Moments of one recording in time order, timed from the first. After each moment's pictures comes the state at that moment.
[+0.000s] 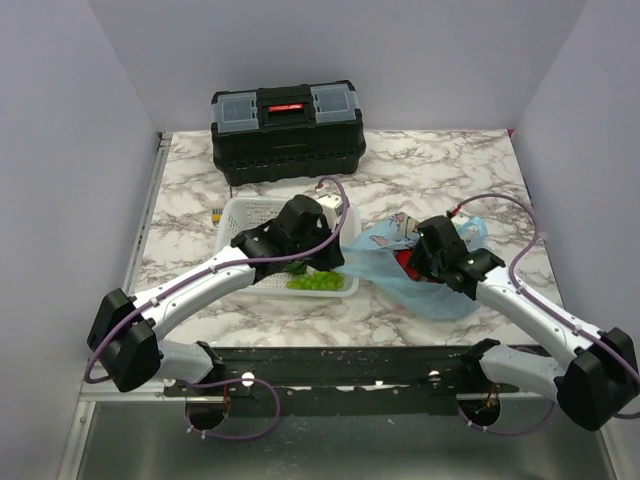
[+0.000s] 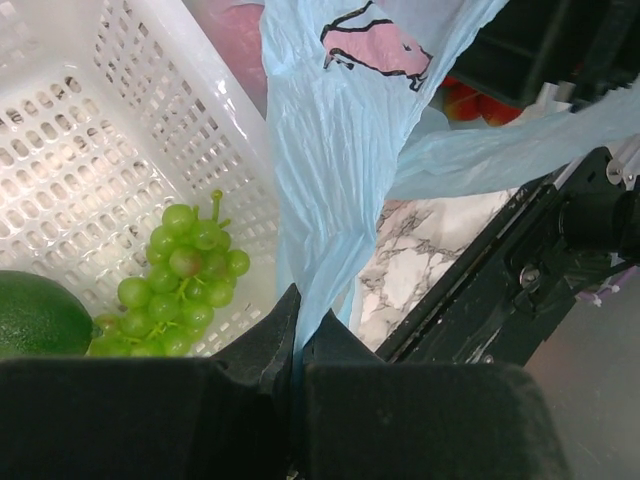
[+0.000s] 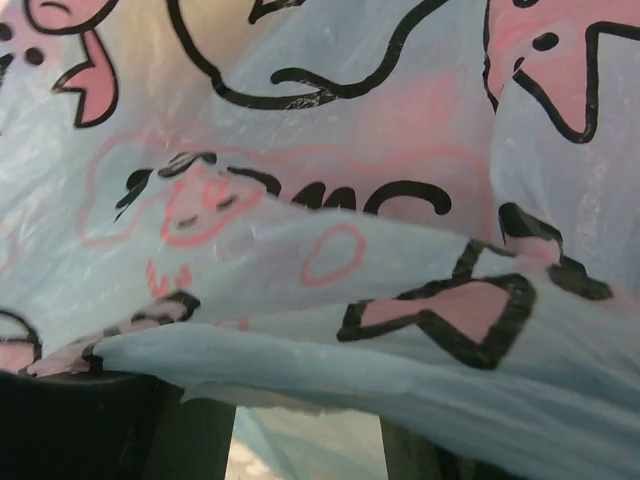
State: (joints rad) left arm -0.81 1.33 1.04 -0.37 0.22 -0.39; right arm 0.54 1.06 0.74 -0.59 0.35 0.87
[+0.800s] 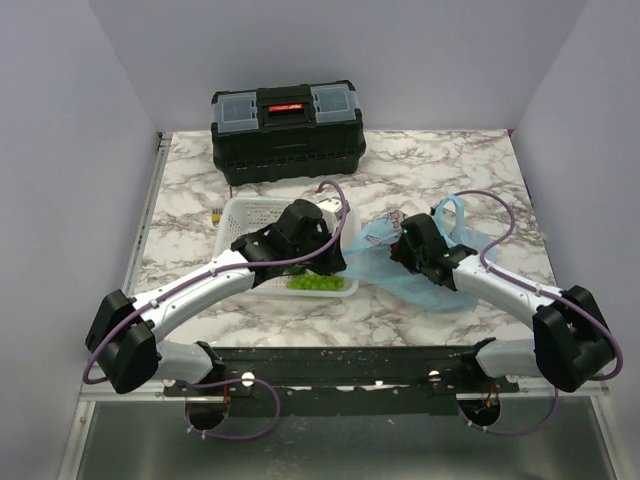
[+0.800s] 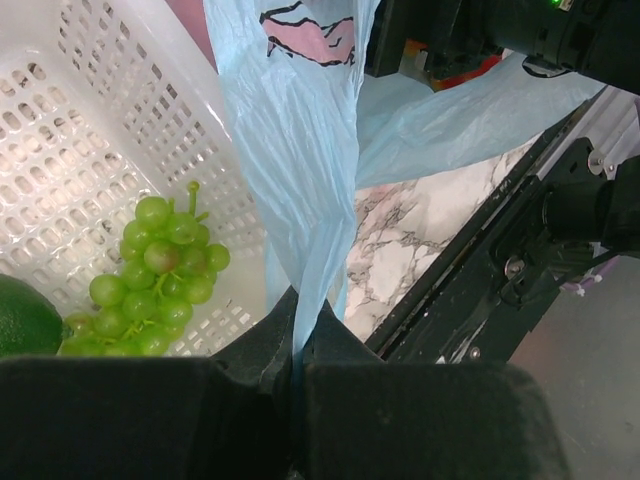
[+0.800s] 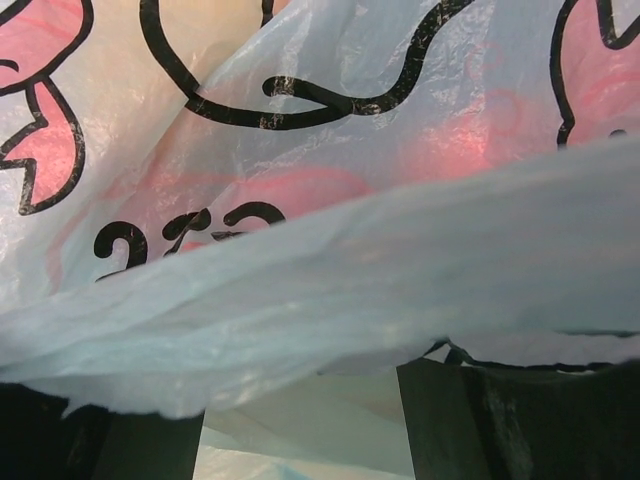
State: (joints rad) left arm -0.83 1.32 1.01 -0.33 0.24 -0.42; right arm 0.54 1.32 0.70 -0.29 0.42 0.84
